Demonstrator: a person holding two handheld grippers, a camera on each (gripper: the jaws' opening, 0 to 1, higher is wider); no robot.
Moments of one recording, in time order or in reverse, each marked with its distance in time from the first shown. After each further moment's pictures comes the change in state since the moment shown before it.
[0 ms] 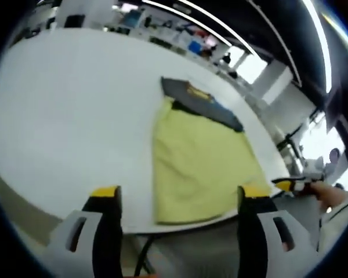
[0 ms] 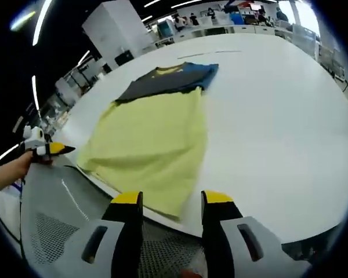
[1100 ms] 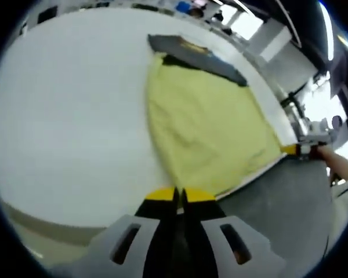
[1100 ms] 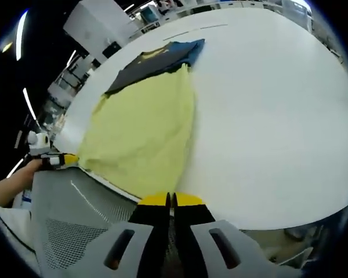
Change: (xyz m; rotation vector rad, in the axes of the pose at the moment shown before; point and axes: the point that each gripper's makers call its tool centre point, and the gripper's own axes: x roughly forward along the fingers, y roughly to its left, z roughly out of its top) left arm 0.004 0.002 -0.025 0.090 0.282 0.001; right arm -0.011 -0.001 -0.016 0.156 0.104 0.050
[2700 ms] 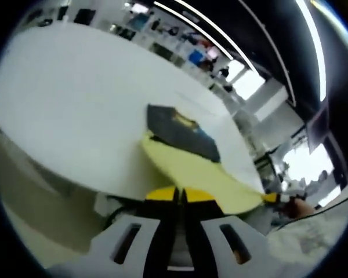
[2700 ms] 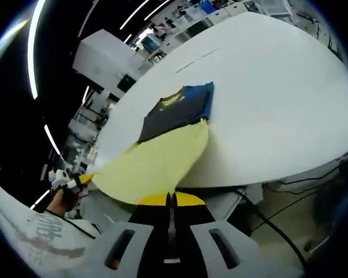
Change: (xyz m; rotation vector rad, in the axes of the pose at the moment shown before) left arm -0.124 -0.085 0.017 -0.192 -0.371 -0.073; right arm -0.110 0.059 -0.001 0.135 -0.167 0.164
